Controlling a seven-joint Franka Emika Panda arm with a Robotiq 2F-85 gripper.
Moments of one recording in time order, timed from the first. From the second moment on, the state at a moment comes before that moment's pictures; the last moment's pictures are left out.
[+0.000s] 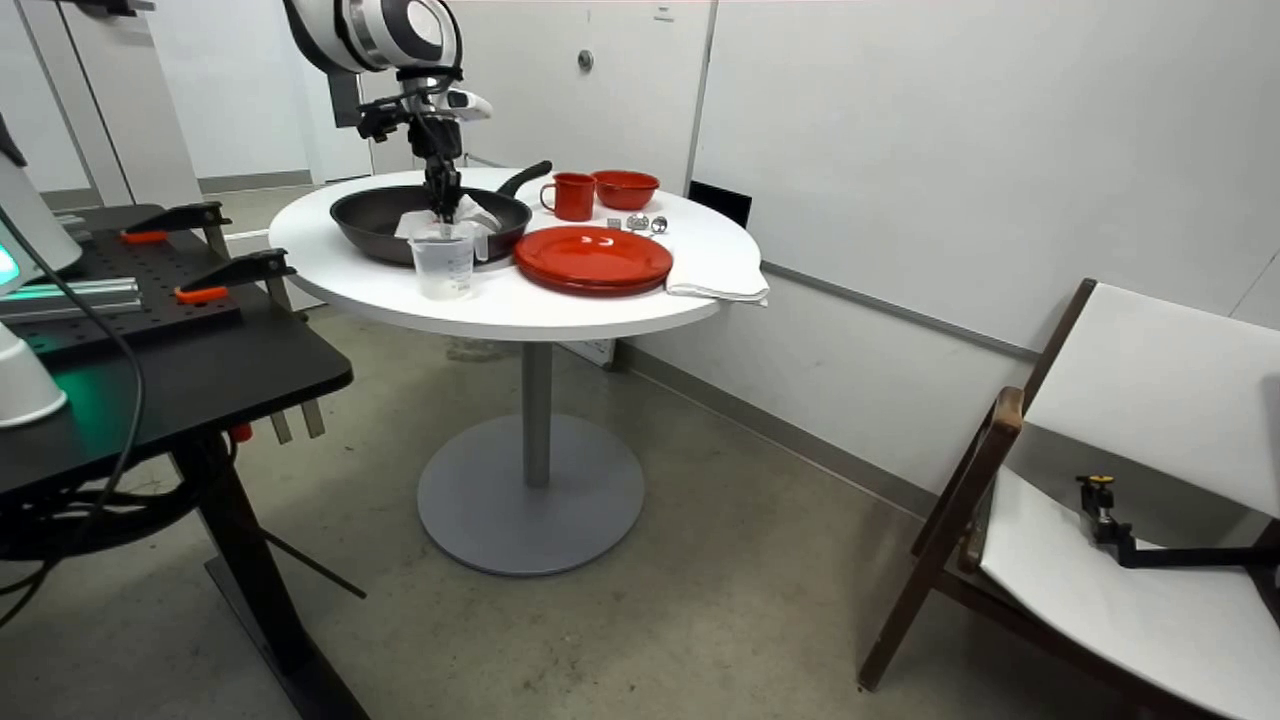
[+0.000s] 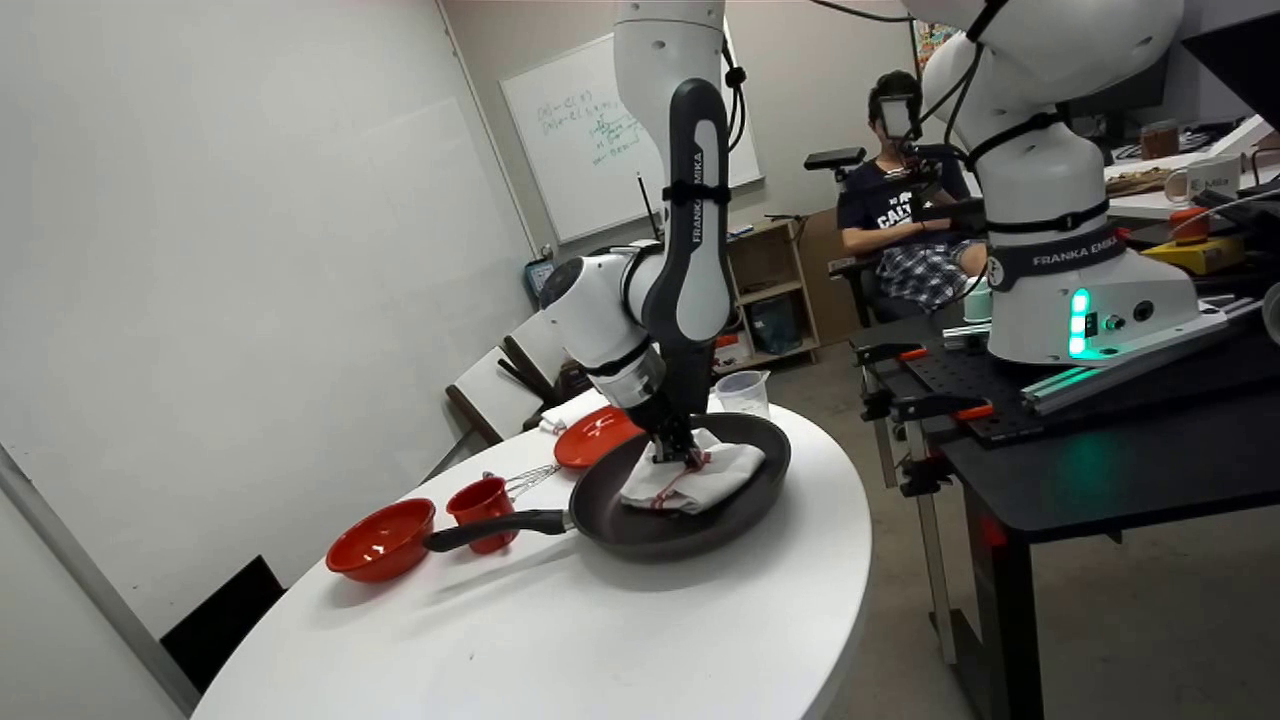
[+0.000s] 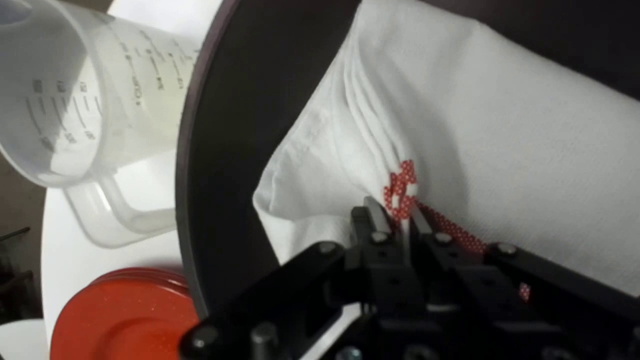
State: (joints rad) arm 0.32 0.59 -0.21 -2.18 -0.39 2.52 0.72
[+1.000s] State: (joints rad) arm 0.38 0.60 -0.17 -2.07 -0.48 2.52 0.74
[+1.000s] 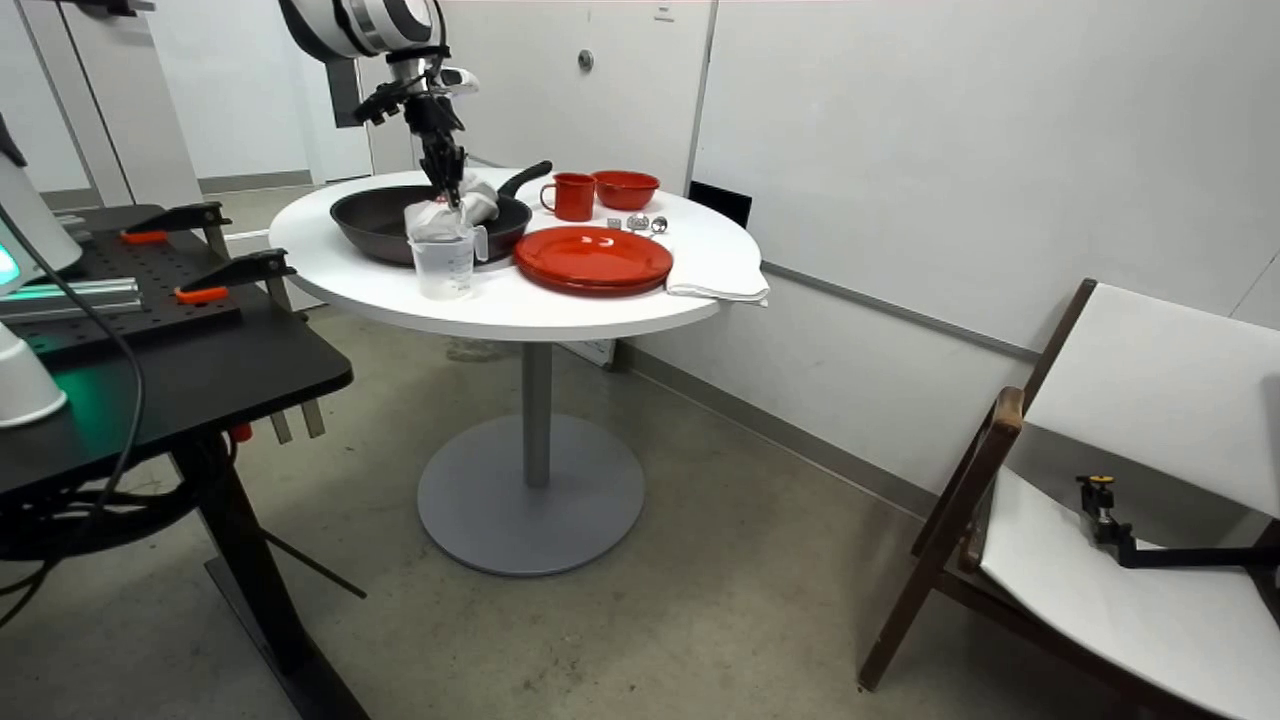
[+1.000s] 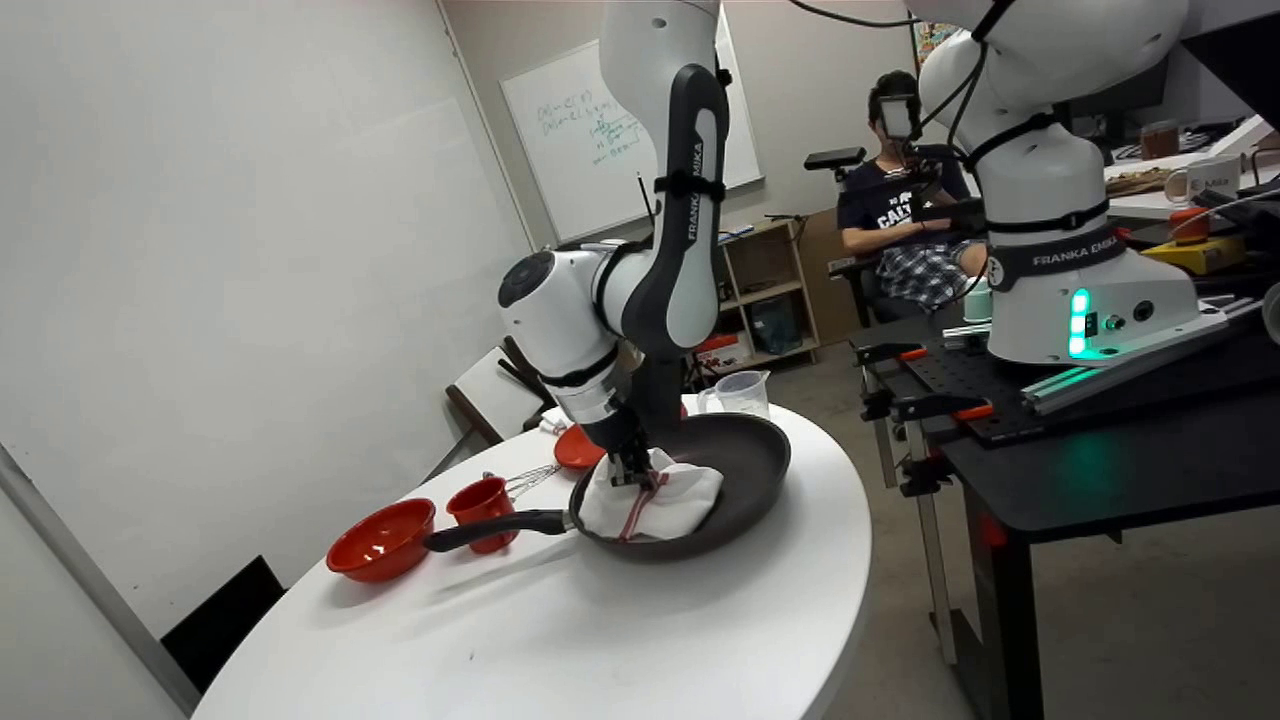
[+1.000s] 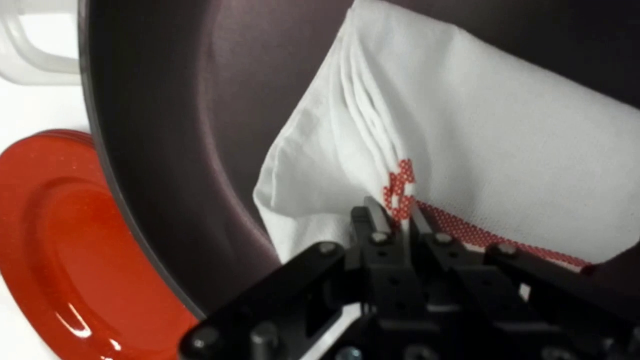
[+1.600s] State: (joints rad) arm 0.29 0.66 -0.22 -2.06 -0.45 2.52 0.74
